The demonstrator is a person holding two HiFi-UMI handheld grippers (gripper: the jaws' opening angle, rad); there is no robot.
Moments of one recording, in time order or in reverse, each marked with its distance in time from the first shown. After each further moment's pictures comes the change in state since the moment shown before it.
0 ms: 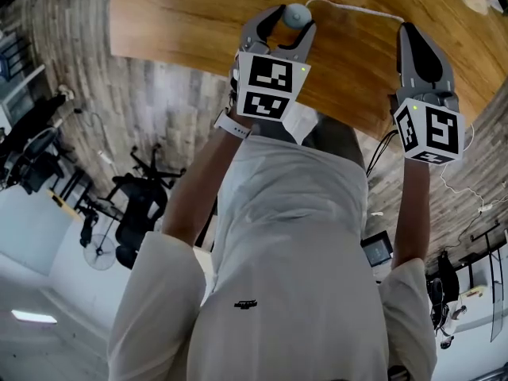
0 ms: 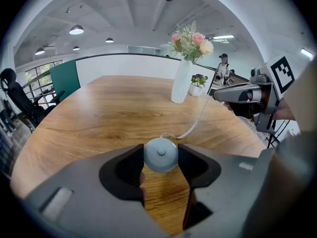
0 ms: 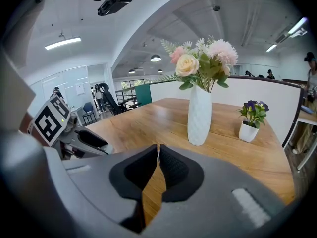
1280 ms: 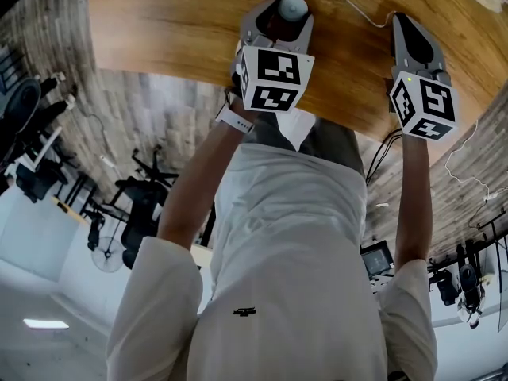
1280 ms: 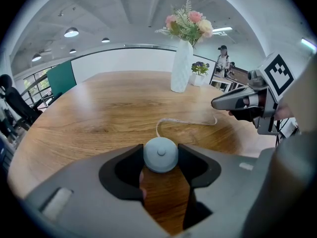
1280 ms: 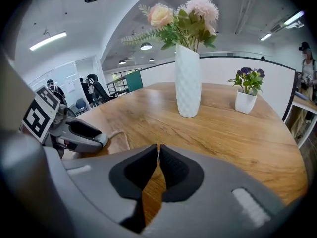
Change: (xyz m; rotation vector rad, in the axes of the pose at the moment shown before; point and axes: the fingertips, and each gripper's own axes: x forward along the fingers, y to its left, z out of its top) left arm 0.037 -0.003 -0.023 0.047 0.046 0.029; right arm 0.031 -0.024 -0.070 0.085 0.131 -0.055
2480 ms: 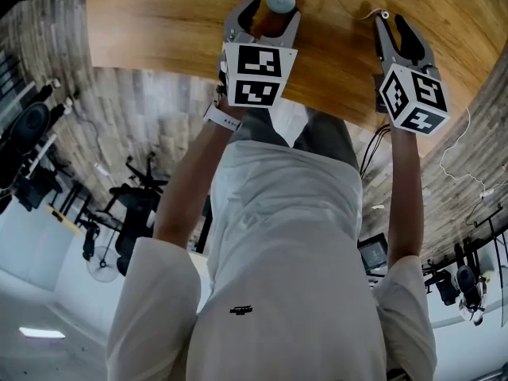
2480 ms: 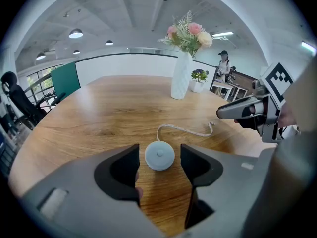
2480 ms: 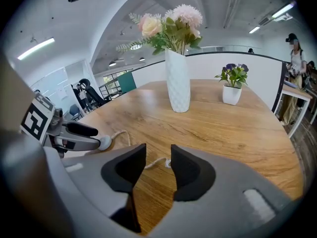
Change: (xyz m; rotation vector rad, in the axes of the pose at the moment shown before) left arm -0.018 0.004 0.007 -0.023 -0.051 0.005; right arm -0.018 0.001 -0.011 0.111 0.027 -0.050
